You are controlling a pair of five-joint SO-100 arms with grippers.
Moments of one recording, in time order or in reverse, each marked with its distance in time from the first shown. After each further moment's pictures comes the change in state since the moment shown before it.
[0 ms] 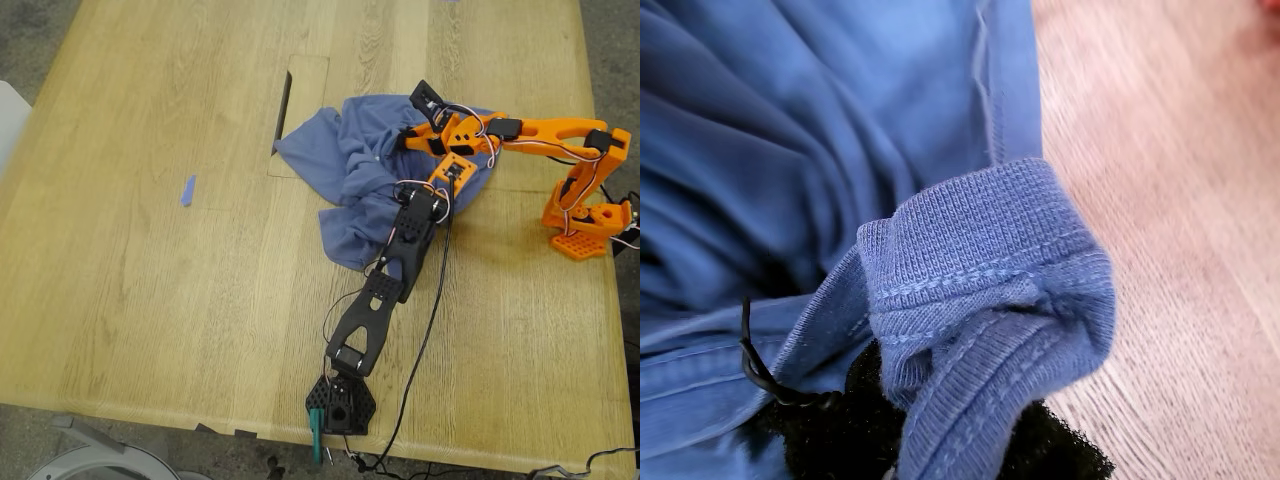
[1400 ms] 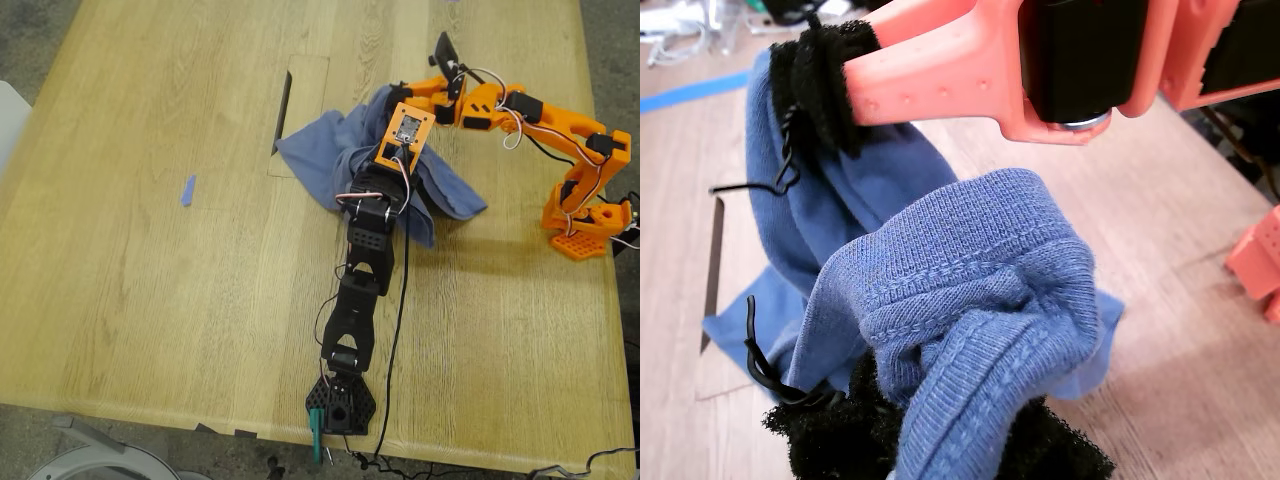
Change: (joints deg) arm 0 -9.1 32.5 0.0 0.0 1.8; arm 1 -7.1 1.1 -37.3 12.5 -3.6
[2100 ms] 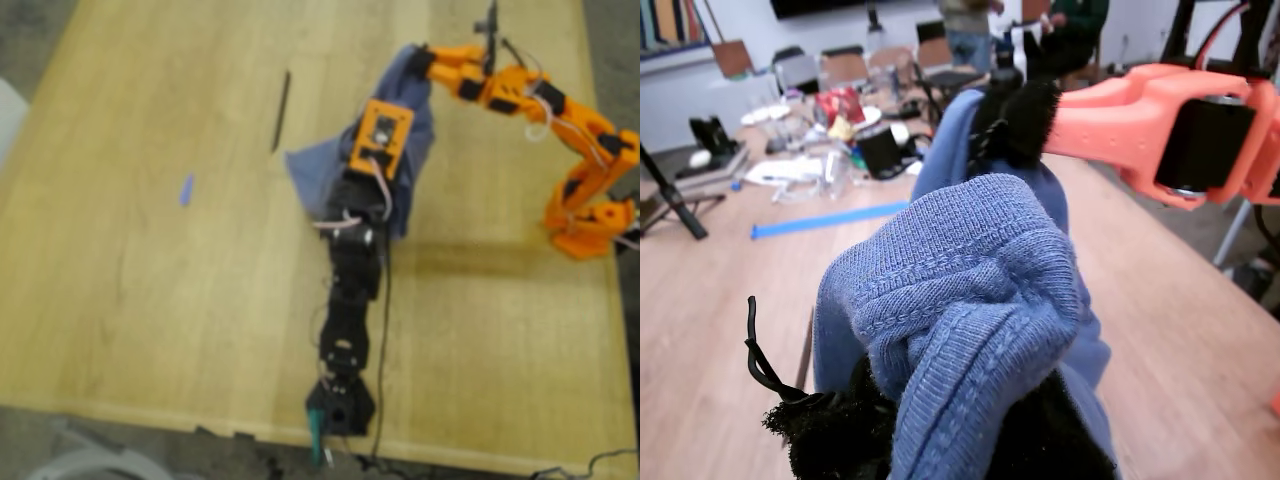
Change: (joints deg) arm 0 -5.1 10.5 0.0 -12.4 1.1; arm 1 -1.7 5.5 -6.0 -7.0 0.0
